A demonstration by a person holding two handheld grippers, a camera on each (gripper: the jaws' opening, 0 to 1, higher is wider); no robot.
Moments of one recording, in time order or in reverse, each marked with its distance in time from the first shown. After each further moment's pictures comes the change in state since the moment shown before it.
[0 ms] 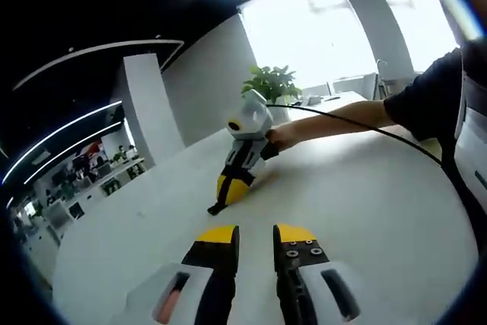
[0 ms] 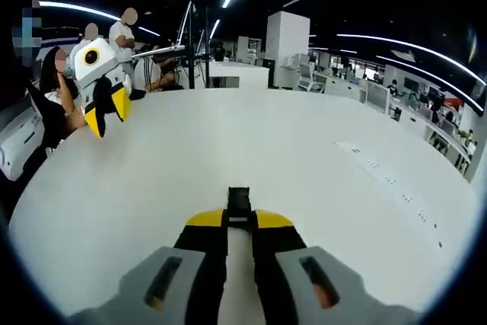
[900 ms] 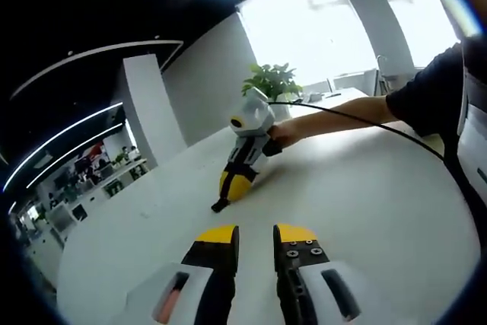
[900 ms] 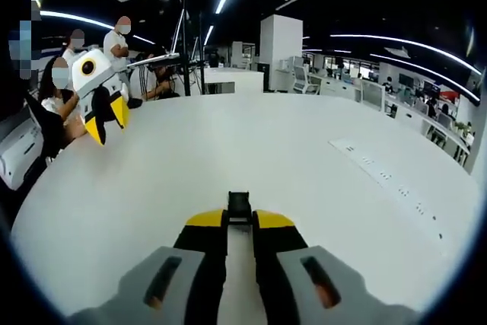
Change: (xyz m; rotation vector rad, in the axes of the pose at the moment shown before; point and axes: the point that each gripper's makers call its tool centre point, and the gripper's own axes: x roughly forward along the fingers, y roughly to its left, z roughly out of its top) left arm -0.001 0.002 -0.001 0.018 0.012 0.016; right arm -0.009 0.000 0.002 0.036 -0.031 -0.028
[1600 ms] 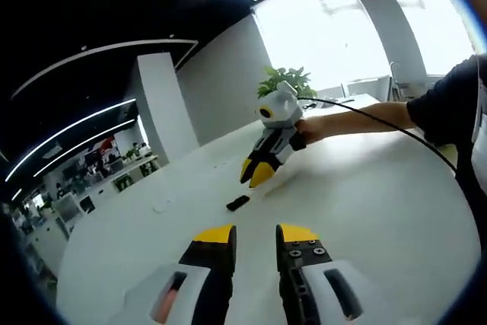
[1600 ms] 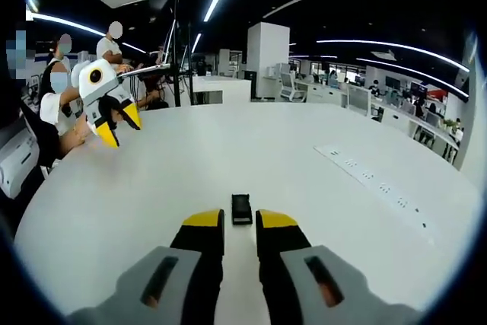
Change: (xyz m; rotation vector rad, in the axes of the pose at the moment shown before) left arm -0.005 0.021 0.001 -0.055 -0.015 0.075; right arm -0.030 0.004 0.009 0.021 -0.037 -0.084
